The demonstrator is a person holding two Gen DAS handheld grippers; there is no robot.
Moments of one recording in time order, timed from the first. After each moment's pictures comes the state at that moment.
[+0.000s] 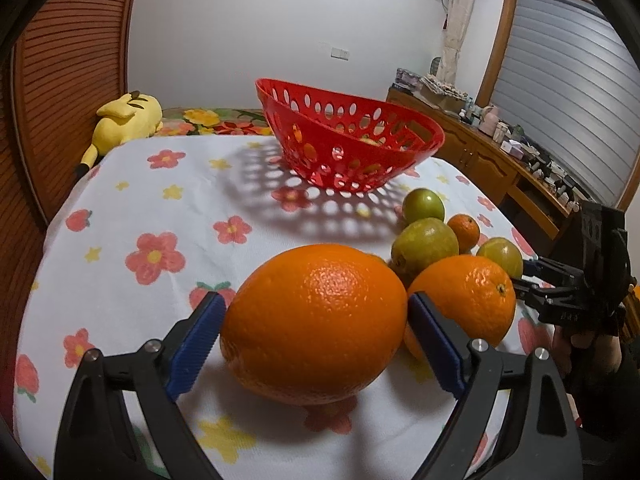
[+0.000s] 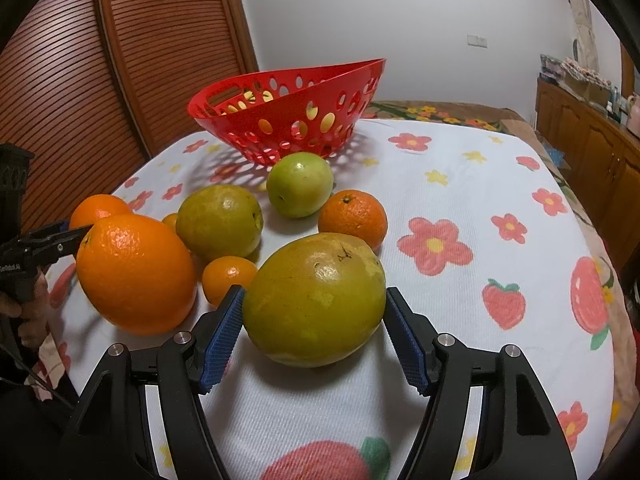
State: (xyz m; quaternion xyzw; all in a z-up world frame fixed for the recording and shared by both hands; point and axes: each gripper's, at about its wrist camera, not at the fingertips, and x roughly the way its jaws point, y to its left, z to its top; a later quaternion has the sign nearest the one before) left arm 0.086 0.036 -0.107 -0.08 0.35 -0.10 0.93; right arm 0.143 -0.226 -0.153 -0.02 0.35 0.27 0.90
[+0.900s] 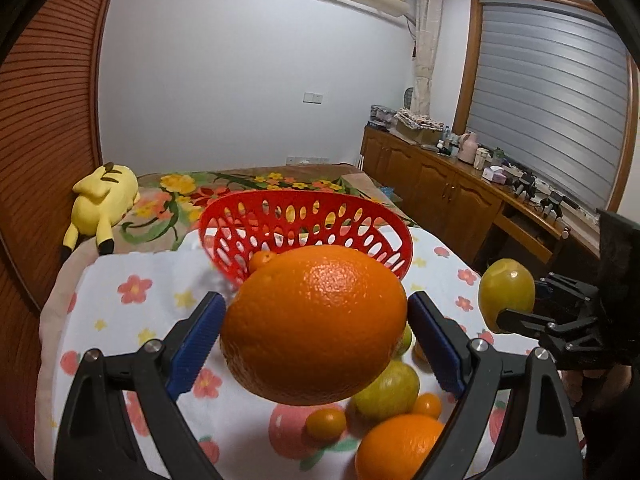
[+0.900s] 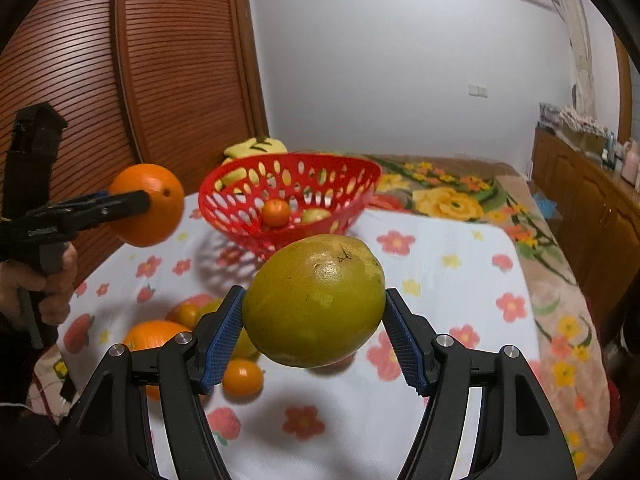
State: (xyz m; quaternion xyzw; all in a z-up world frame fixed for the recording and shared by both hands) left arm 0.160 0.006 -0.021 -0.05 0.28 -0.13 0.95; right arm 0.160 -0.231 -0.061 -0.04 0.27 0.27 0.92
